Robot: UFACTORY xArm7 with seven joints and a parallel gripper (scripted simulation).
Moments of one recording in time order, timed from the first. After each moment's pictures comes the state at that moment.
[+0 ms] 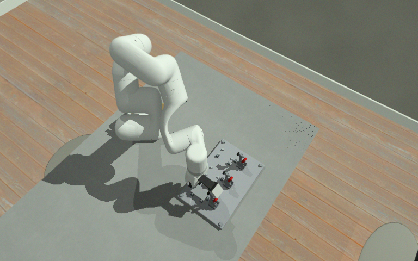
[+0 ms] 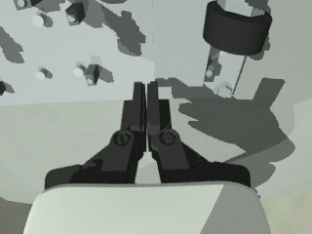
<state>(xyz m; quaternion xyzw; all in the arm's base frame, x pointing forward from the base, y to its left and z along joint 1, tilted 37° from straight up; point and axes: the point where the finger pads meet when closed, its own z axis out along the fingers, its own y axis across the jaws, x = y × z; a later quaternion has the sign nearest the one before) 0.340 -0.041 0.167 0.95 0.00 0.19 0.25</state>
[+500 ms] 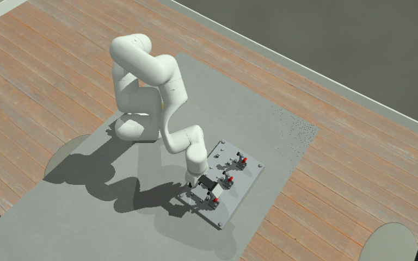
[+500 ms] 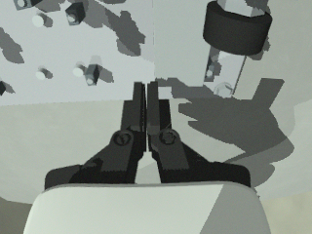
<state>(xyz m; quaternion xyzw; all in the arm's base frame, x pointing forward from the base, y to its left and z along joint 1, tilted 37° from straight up) 0.340 -0.041 0.167 0.95 0.00 0.19 0.25</state>
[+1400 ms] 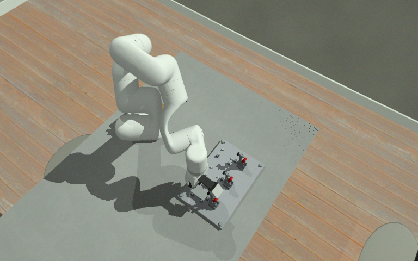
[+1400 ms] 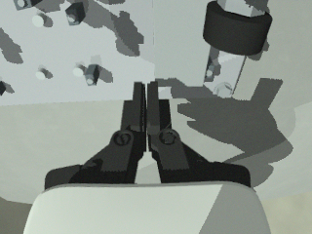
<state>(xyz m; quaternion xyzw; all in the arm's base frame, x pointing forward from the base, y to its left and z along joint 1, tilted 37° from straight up) 0.340 -0.041 0.167 0.95 0.00 0.19 0.25</state>
